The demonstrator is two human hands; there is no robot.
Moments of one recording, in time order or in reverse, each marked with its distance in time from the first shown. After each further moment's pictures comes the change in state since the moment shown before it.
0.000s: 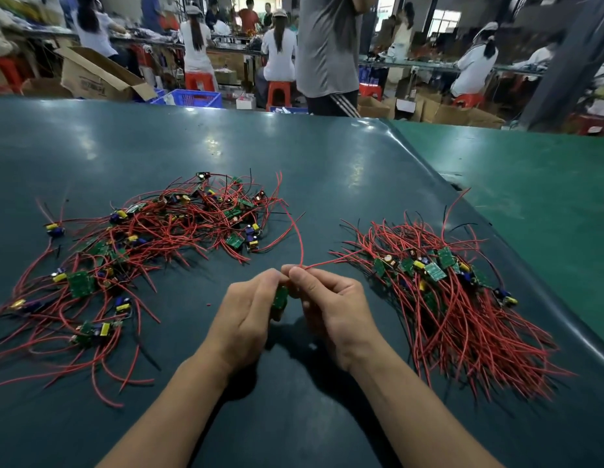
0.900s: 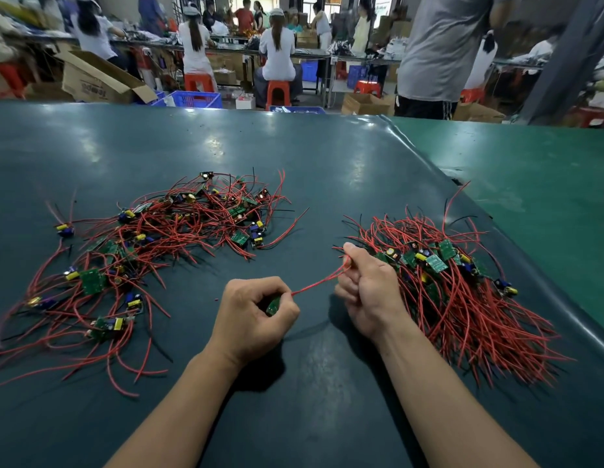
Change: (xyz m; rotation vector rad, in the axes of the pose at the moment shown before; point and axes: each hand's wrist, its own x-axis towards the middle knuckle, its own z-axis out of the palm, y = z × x) left_hand -0.005 0.016 -0.006 0.189 0.038 0.085; right_hand 0.028 -0.007 -0.029 0.229 0.312 -0.021
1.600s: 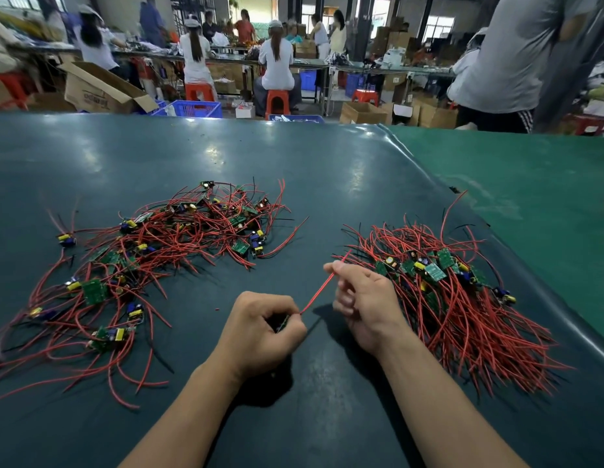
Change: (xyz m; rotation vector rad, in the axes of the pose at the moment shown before) left_hand -0.001 0.004 0.001 0.034 -0.131 0.023; right_hand -0.009 -0.003 -0.002 -0.096 -0.097 0.060
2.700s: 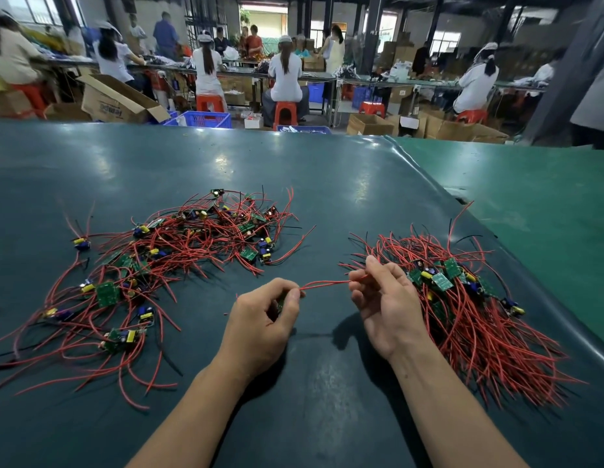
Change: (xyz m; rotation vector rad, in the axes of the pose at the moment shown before) left_hand 0.000 -0.014 0.003 -0.054 0.166 -0.124; right_hand -0.004 -0.011 -0.005 0.202 0.074 -0.113
